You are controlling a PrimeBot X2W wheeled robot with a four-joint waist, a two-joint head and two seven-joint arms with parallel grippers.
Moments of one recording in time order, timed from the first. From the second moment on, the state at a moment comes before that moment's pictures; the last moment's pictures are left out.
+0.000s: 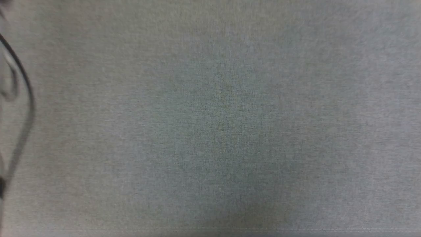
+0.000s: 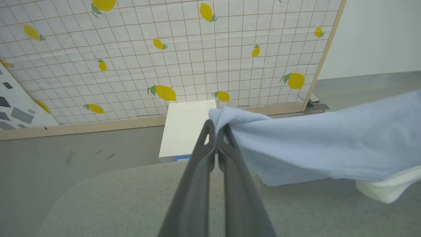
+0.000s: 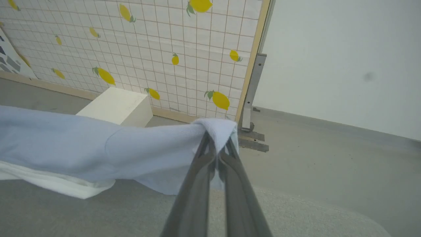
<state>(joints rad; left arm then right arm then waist) -1.38 0.48 -0.47 0.71 -0.61 -0.08 0.04 -1.44 -0.64 0.47 0.69 0.75 0.13 0.18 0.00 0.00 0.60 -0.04</state>
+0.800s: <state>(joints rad) -0.46 0.62 -0.60 0.27 -0.71 0.05 0.18 -0.53 -0.97 0.57 0.45 0.91 0.13 0.38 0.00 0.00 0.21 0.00</state>
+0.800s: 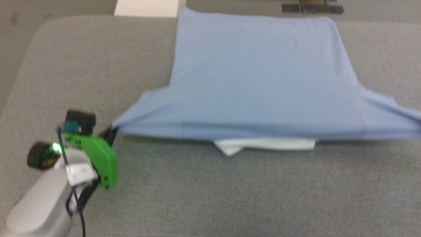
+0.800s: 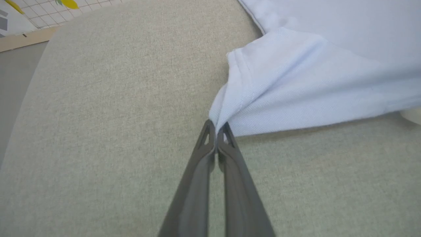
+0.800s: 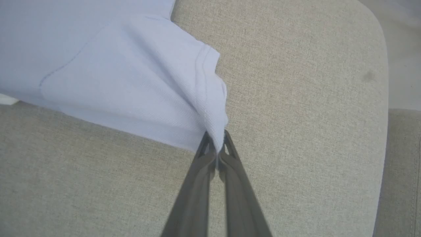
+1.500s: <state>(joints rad) -0.06 0.73 -0.65 -0.03 -0.85 0.13 0.30 0.08 -0.93 0.18 0.24 0.83 0.14 0.62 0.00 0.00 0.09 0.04</state>
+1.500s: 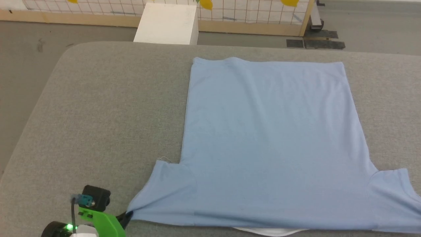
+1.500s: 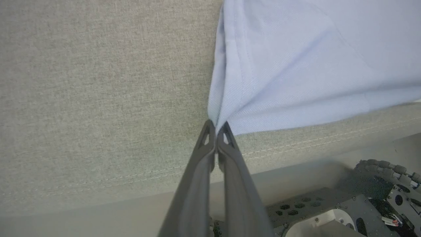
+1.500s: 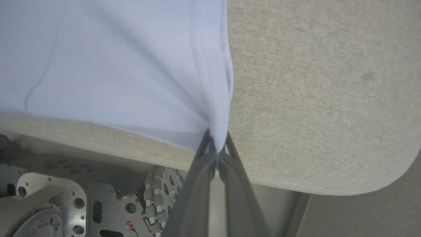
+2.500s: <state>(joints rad) -0.18 0.70 -0.66 -0.56 -0.77 0.22 0.38 -0.71 -0.83 -0.08 0.13 0.55 0.13 1.04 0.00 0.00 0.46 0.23</state>
